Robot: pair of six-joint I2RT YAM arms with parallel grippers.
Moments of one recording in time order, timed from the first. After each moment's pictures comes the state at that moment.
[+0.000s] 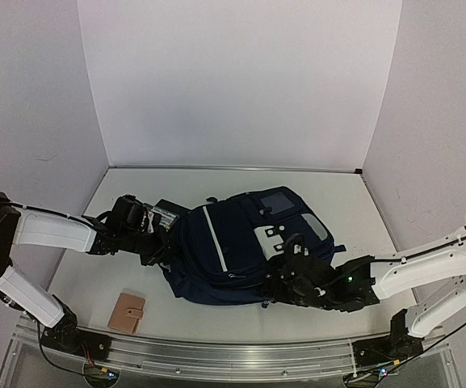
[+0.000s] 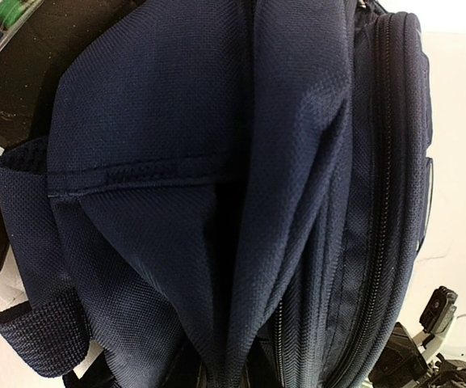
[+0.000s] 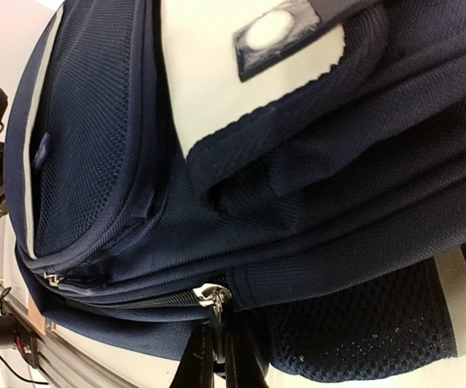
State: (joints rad) left arm -0.61 1.46 0.65 0.06 0.42 -1.02; right arm 1.26 1.39 0.68 -0.13 0.41 1.22
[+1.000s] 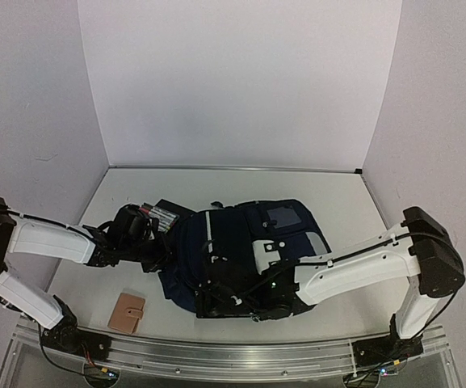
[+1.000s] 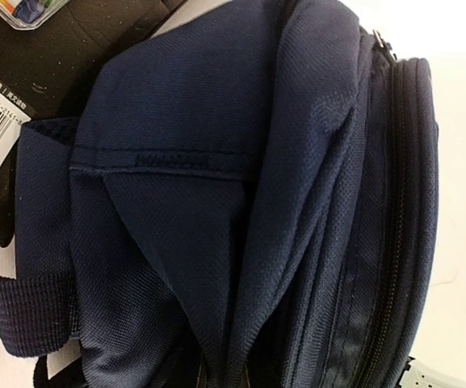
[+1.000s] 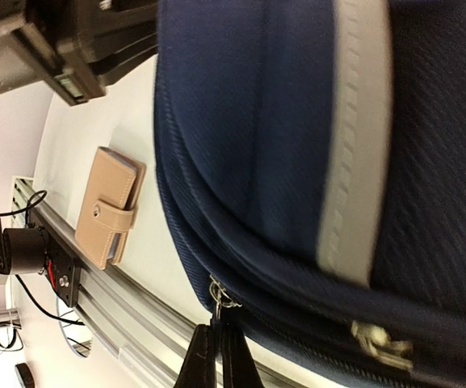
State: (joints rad) left arm -0.72 1.42 0.57 0.13 0.23 -1.12; right arm 1.40 1.85 1.20 -0.15 0.21 1.12
